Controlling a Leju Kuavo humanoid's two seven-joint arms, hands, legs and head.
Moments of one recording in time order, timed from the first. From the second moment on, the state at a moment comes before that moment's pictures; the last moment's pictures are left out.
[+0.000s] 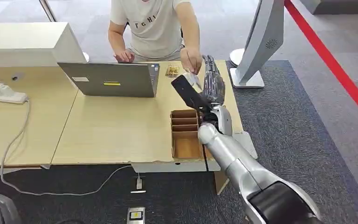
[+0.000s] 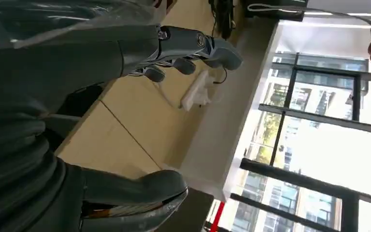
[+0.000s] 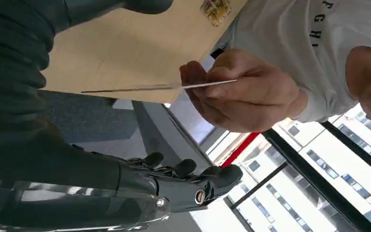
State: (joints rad) left arm 0.49 -0.30 -0.13 -2.14 0.01 0.69 -0.70; right arm -0.88 0.15 0.52 -0.62 0.55 -0.65 -0.01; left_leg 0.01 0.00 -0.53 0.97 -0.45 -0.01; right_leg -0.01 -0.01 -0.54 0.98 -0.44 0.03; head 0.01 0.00
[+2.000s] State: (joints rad) left arm 0.53 -0.29 -0.22 -1.99 -0.09 0.69 -0.70; right arm -0.71 0.20 0.49 -0.77 0.45 -0.66 -0.34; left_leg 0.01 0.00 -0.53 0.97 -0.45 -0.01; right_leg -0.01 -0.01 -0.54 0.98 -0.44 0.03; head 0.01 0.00
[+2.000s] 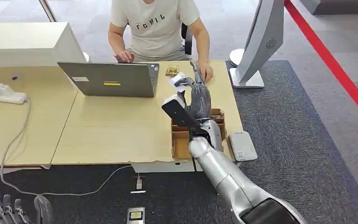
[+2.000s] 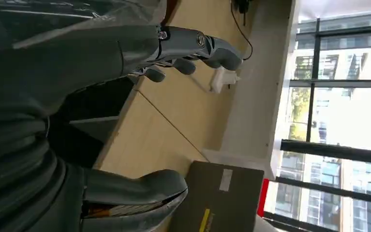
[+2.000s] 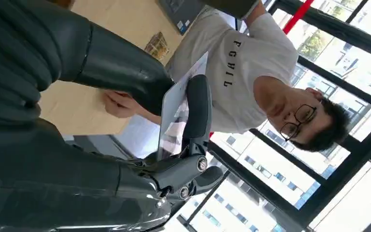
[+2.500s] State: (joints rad) left arm 0.52 -0.29 -0.21 -2.02 -0.05 0.69 -0.70; right arm -0.38 0.06 0.49 -1.23 0.39 -0.63 -0.32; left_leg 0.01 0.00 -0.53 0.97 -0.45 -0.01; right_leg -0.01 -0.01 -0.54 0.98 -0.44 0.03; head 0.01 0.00
